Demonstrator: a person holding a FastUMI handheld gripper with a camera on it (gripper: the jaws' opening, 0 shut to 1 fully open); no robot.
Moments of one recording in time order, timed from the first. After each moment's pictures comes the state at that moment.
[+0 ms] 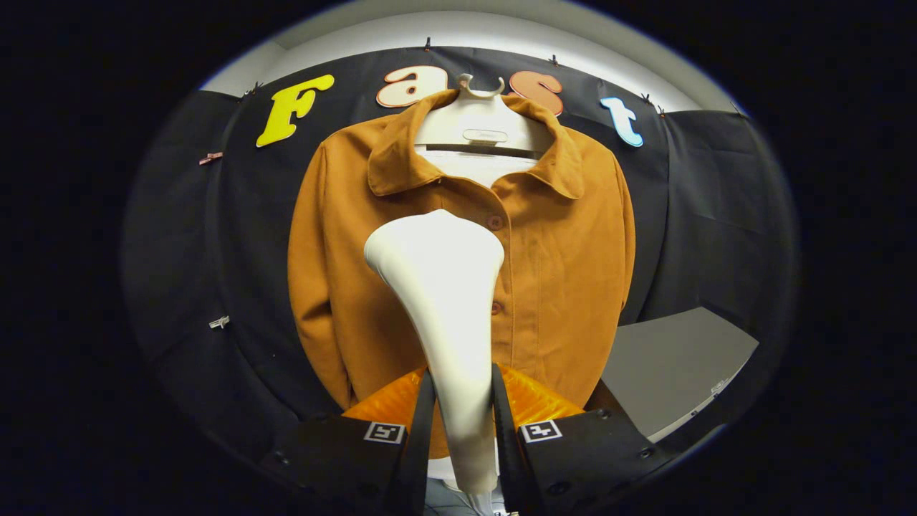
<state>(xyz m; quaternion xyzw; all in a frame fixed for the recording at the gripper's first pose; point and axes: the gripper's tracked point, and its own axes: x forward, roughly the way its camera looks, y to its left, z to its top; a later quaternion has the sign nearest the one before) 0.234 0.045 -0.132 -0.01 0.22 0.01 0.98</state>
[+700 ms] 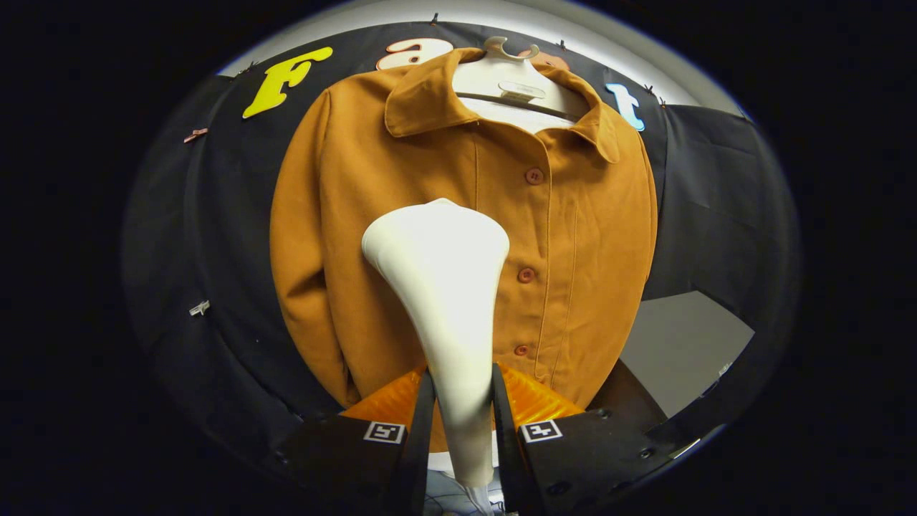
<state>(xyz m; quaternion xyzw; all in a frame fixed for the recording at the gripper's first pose) 0.243 0.065 -0.187 -0.02 0.28 -0.04 0.96</state>
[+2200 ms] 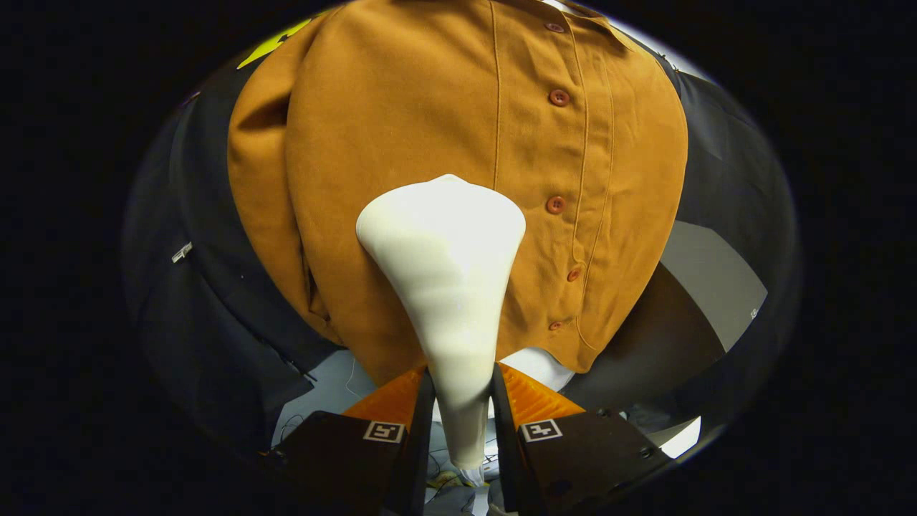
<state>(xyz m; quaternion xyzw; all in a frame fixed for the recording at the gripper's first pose) 0.191 0.062 -0.322 -0.03 0.42 -0.04 0.90</state>
